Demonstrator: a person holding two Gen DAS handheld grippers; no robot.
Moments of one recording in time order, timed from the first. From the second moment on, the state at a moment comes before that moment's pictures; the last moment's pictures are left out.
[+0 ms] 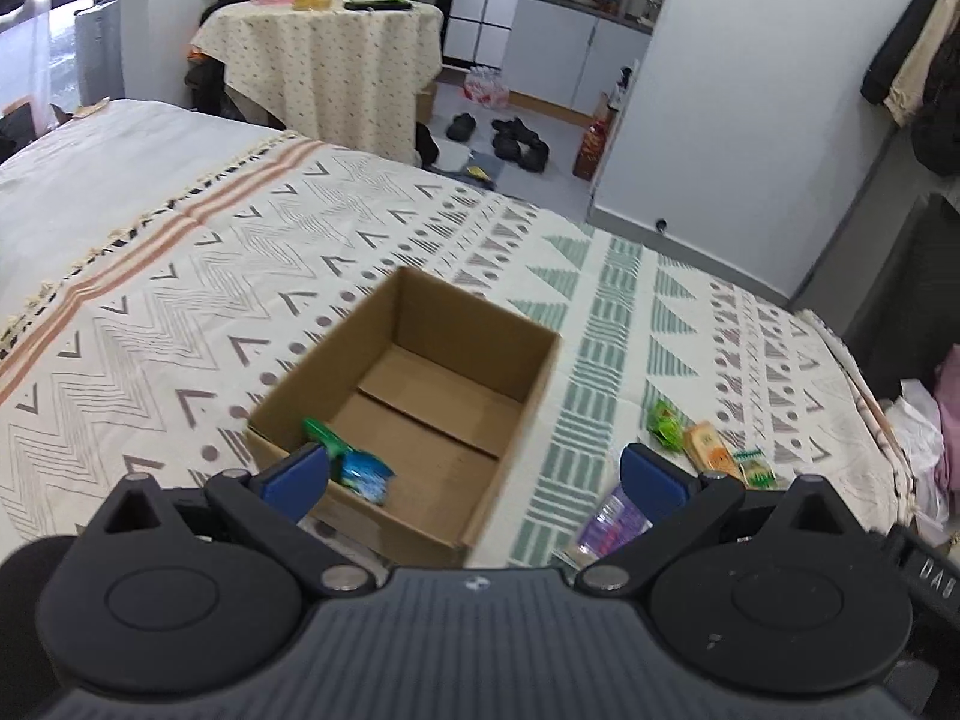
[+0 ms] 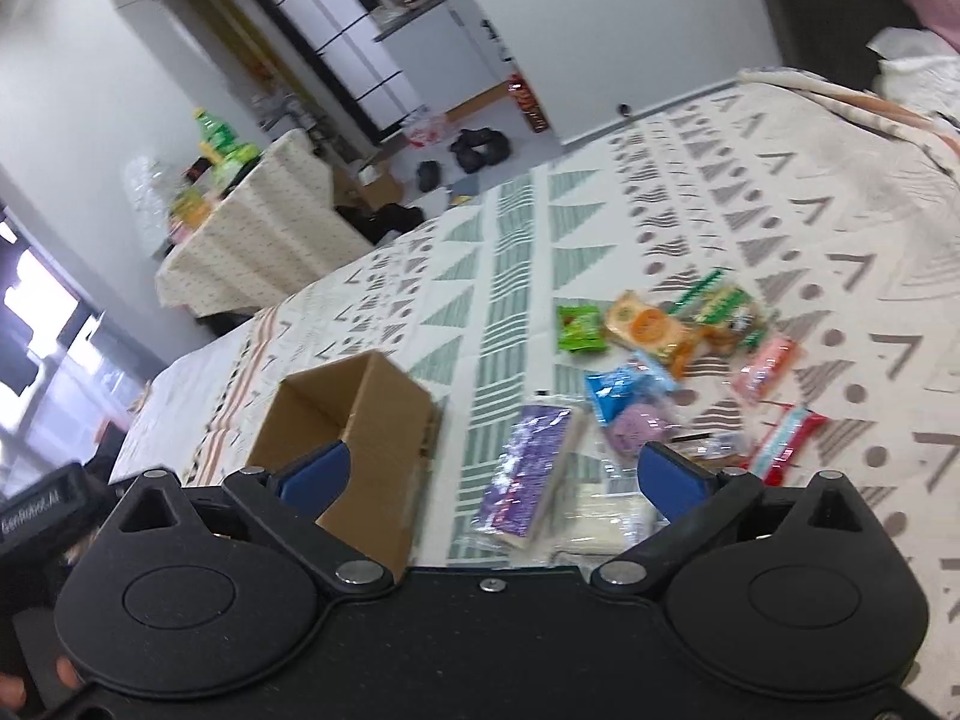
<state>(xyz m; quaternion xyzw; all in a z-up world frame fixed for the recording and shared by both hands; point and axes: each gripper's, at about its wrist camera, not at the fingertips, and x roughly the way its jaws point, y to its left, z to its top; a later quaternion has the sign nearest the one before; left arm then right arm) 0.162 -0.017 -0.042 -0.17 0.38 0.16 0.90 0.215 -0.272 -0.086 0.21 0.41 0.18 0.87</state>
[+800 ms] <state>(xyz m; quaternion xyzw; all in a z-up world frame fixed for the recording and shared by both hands) 0.196 -0.114 -0.088 -0.16 0.43 0.12 0.88 0.224 -0.366 -0.102 0.26 0.40 0.06 0.88</state>
